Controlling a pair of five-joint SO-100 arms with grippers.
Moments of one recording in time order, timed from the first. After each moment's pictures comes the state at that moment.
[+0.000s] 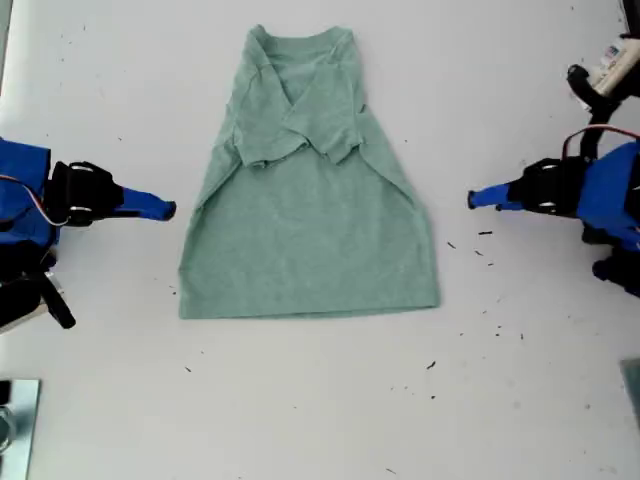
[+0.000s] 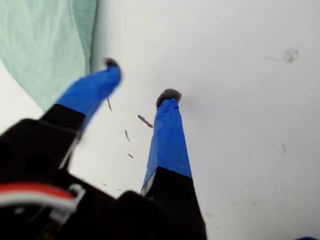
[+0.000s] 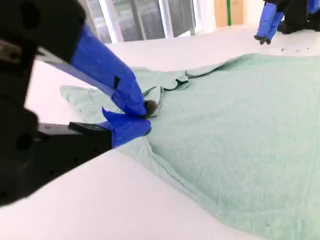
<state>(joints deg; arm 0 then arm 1) -12.3 206.1 184.7 59.9 5.2 23.5 200.5 174.0 79.7 -12.7</state>
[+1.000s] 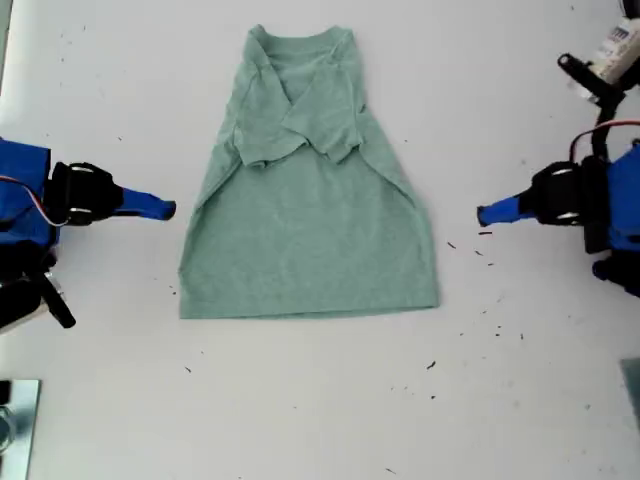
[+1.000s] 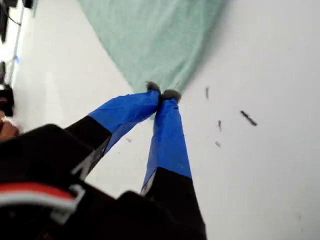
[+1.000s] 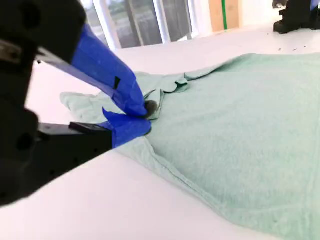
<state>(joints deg) -12.3 206.1 185.0 59.9 7.8 7.0 176.0 146.1 76.4 -9.8</state>
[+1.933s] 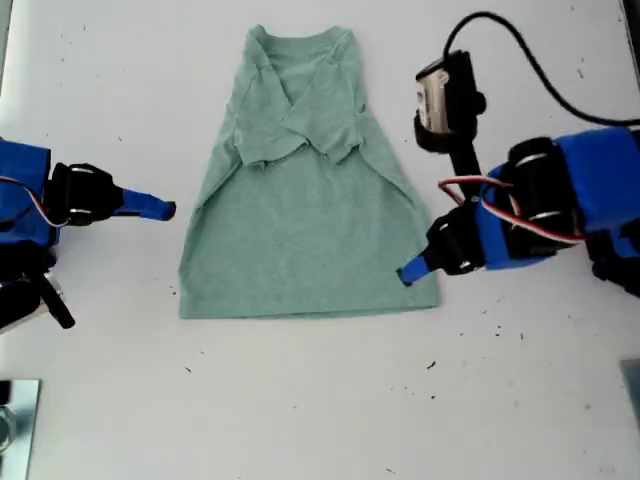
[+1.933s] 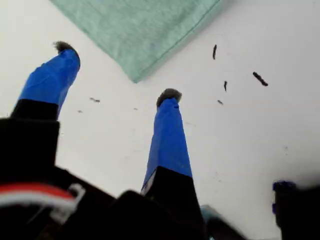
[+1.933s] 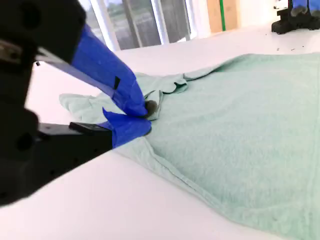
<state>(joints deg) -12.2 206.1 185.2 59.9 8.3 -1.8 111.3 100.8 88.8 -15.5</state>
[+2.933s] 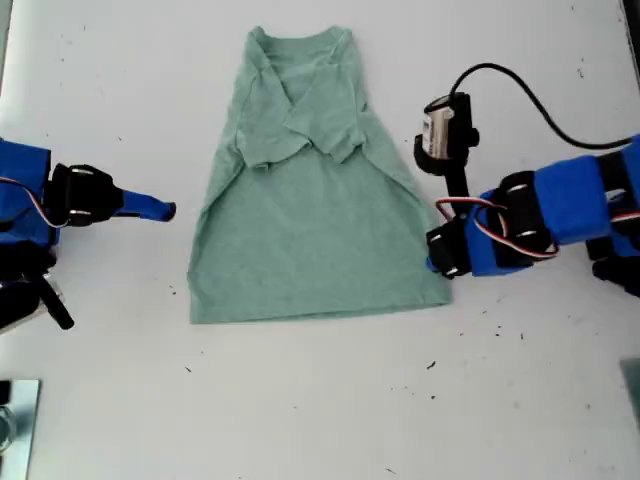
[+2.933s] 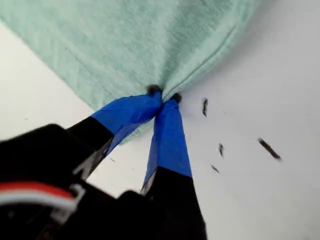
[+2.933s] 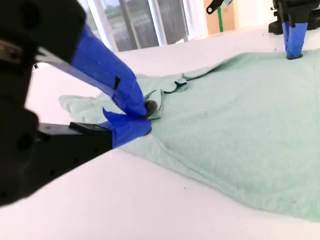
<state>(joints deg) -11.9 206.1 185.3 59.9 8.8 -0.7 105.3 121.9 60.6 -15.0</state>
